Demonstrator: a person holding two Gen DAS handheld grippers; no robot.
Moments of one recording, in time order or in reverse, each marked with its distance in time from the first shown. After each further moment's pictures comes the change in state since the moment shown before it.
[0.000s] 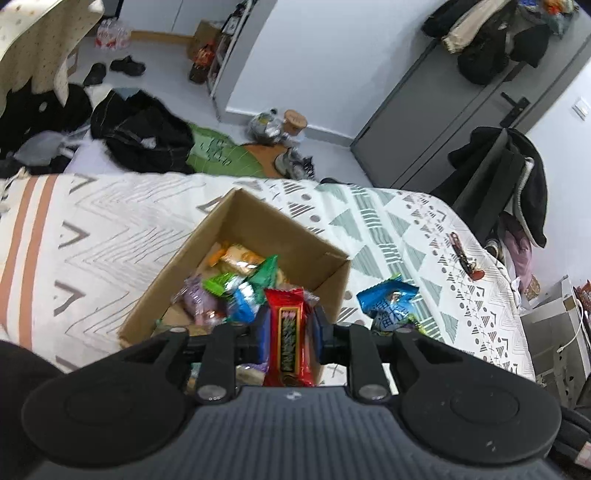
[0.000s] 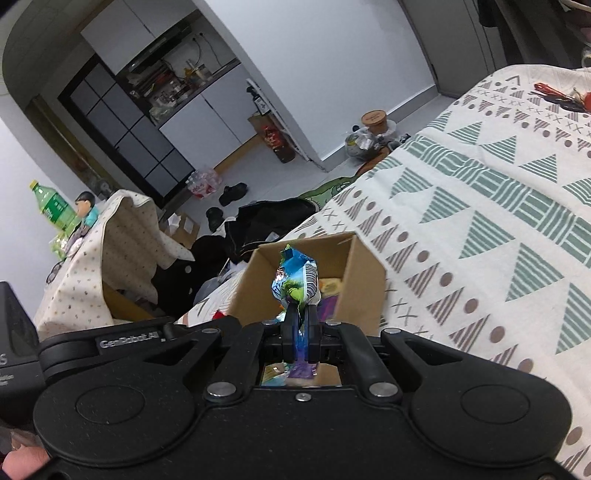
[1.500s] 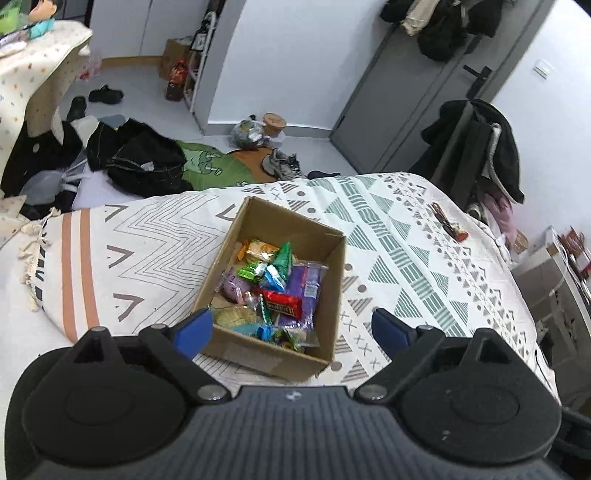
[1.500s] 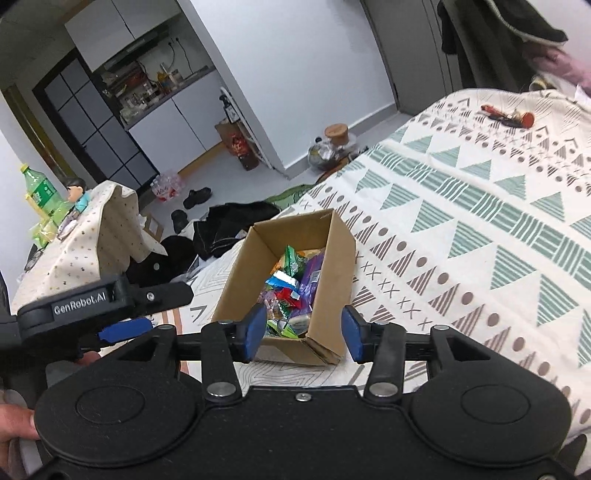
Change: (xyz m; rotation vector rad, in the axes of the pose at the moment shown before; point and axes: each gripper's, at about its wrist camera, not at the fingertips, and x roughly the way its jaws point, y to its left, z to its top) left arm -0.090 0.016 -0.016 0.187 0.002 -0.019; right arm -0.091 0.056 -0.057 -0.011 -0.057 -0.184
